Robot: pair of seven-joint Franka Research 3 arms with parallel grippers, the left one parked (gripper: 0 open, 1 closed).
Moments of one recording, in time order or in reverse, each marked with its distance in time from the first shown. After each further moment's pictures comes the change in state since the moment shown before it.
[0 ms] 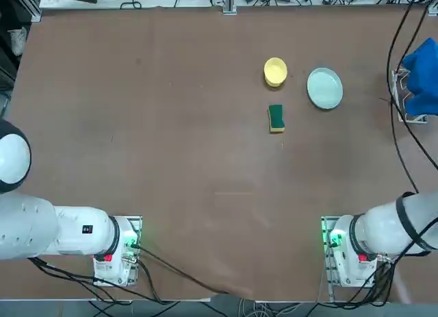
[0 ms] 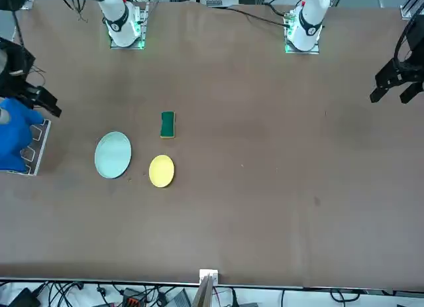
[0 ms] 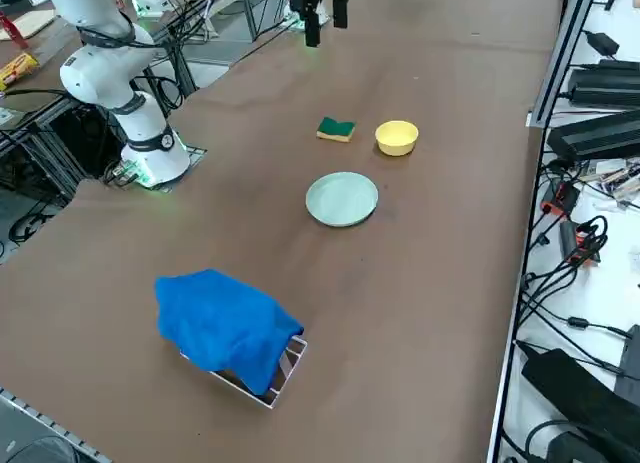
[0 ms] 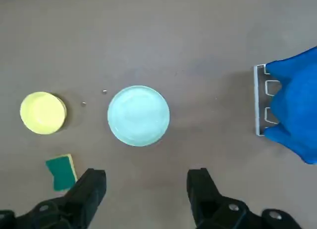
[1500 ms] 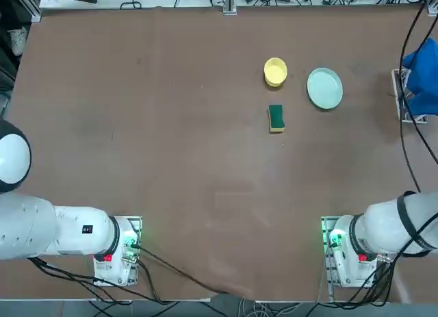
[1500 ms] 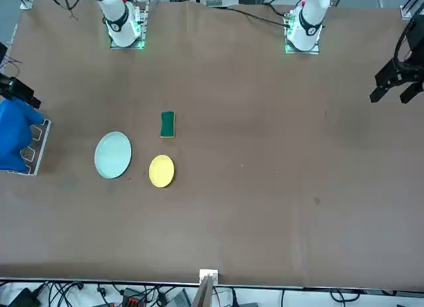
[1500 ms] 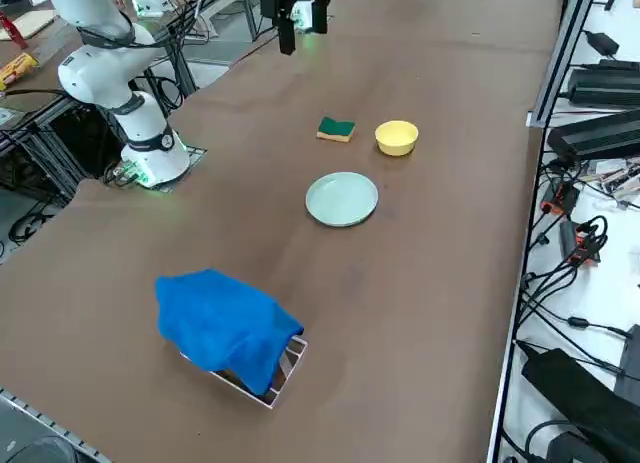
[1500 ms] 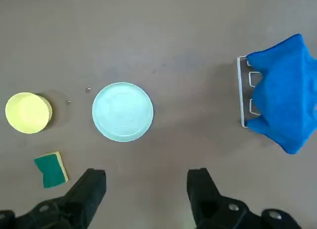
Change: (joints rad) arm -0.081 0.002 -0.014 0.031 0.014 -0.045 -0.054
